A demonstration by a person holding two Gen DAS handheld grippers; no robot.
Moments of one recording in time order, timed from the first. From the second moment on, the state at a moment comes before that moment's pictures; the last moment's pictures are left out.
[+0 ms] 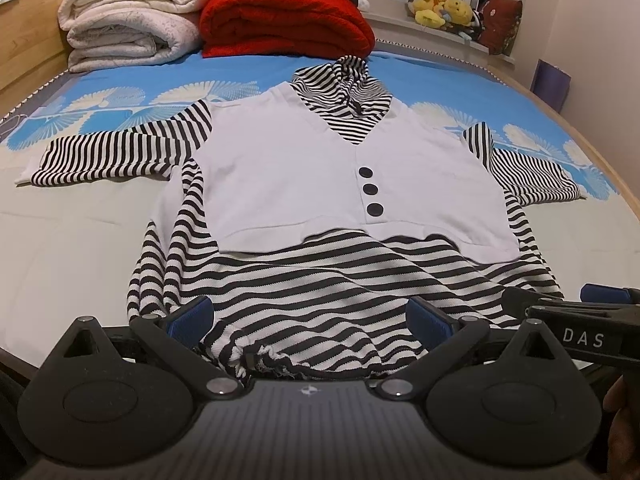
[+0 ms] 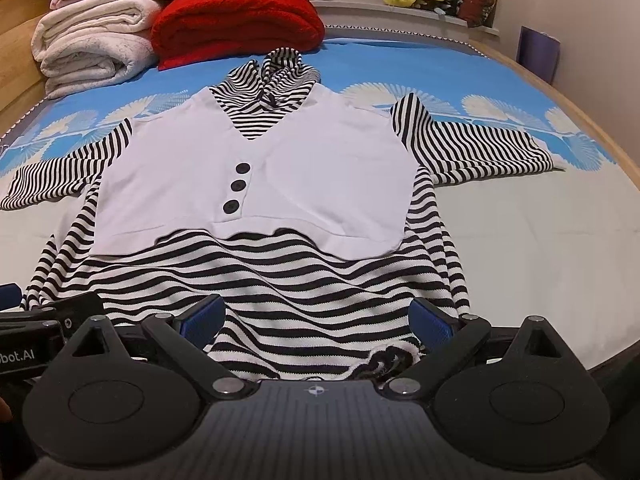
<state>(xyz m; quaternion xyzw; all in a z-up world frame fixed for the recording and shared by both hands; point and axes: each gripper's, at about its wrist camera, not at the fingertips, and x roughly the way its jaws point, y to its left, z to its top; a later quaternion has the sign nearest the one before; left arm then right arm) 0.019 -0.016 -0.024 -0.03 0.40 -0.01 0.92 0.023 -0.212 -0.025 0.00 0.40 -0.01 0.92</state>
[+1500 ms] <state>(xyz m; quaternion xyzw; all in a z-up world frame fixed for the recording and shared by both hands) 0.082 0.097 -0.086 -0.12 0.54 0.10 0.82 0.067 -0.315 -0.090 0.14 0.49 -0.13 0.85</state>
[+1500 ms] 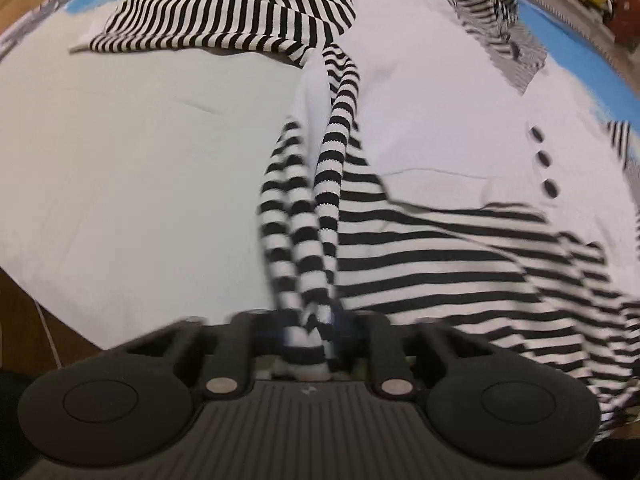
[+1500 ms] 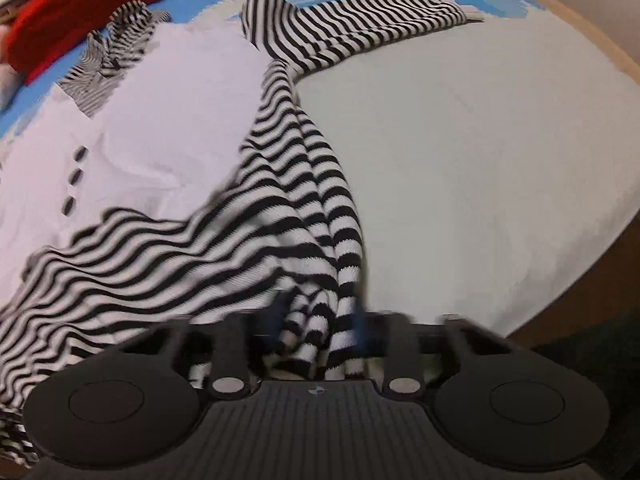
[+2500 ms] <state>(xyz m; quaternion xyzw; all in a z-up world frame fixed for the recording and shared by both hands) 0.078 0.047 -0.039 -0.08 0.53 0.05 0.85 0.054 -0.308 -0.061 0.07 0.45 -0.14 0.88</state>
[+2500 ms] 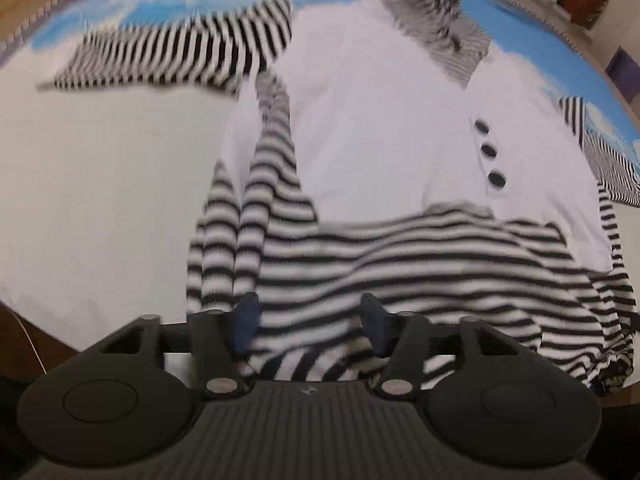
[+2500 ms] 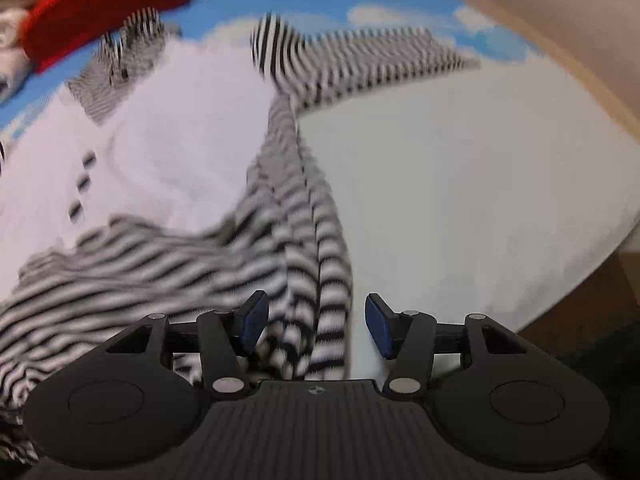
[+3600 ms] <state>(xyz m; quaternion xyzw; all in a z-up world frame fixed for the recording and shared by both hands) 0.078 0.038 -0.028 -0.08 0.45 0.04 0.89 0.048 -0.293 -0.032 0.04 0.33 -0.13 0.94</state>
